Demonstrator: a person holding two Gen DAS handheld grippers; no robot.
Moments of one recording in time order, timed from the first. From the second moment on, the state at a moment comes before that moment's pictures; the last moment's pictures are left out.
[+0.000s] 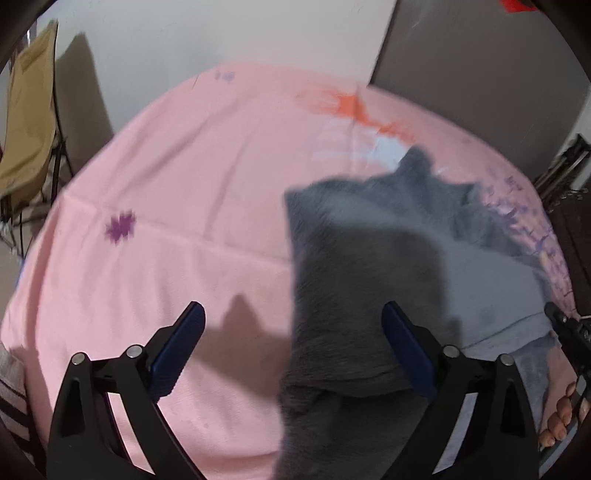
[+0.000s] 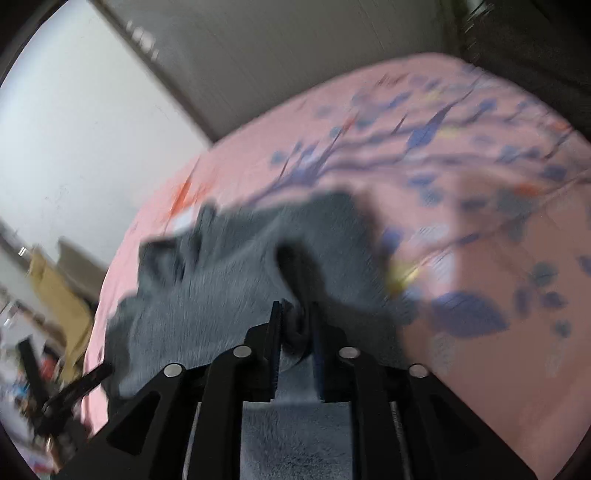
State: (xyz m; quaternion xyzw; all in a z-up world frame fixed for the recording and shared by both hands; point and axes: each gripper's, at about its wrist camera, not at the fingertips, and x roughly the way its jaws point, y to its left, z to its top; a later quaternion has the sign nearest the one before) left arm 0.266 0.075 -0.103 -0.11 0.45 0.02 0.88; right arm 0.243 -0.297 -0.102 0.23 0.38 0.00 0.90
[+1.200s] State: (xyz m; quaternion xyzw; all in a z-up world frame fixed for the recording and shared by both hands) left arm 0.300 -0.006 -0.122 -0.06 0.49 -0.07 0.87; right arm 0.272 -0.229 -0.108 0.08 0.44 0.03 0.89
